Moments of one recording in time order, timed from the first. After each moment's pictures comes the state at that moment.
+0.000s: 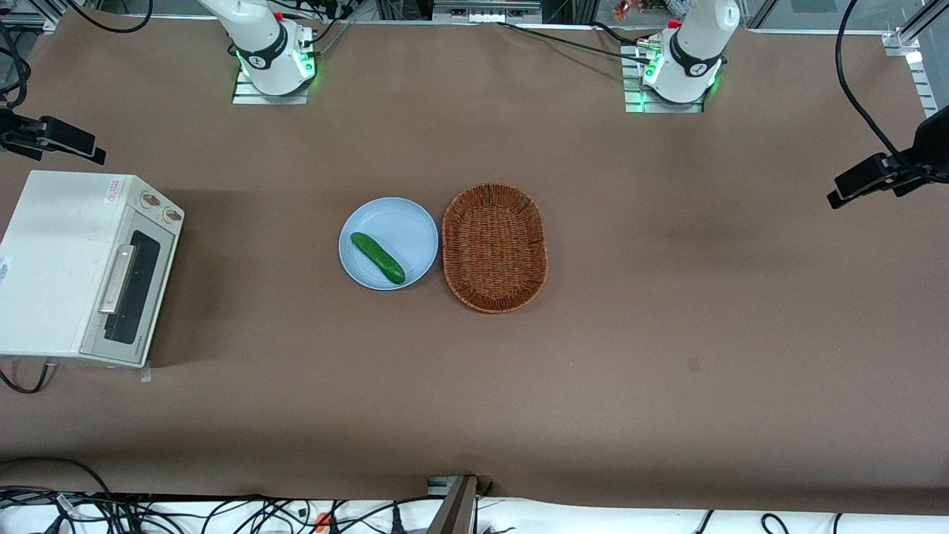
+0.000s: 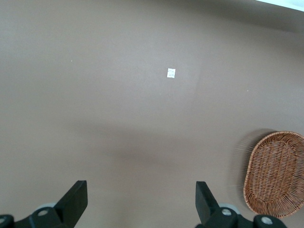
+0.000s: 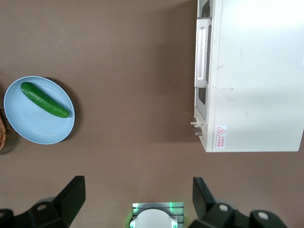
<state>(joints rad) -0.01 0.04 -0.08 -1.51 0.02 1.40 -0.01</state>
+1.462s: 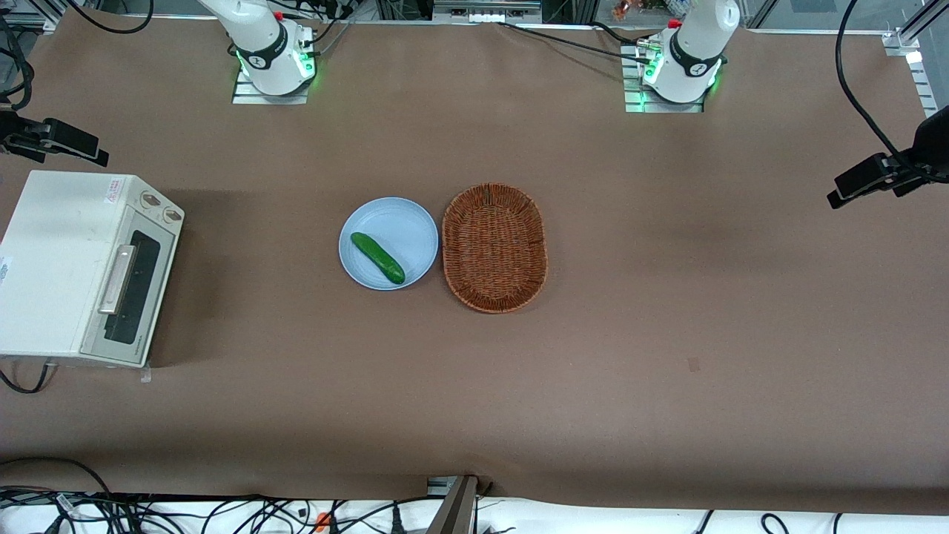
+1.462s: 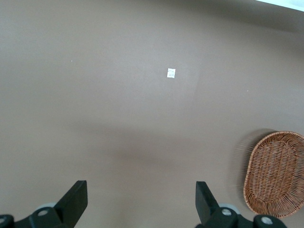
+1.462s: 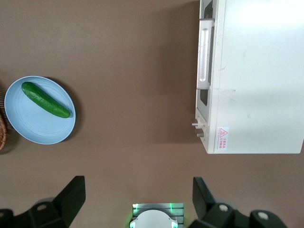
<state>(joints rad) -0.01 0.05 -0.07 -1.51 0.02 1.40 -0.01</state>
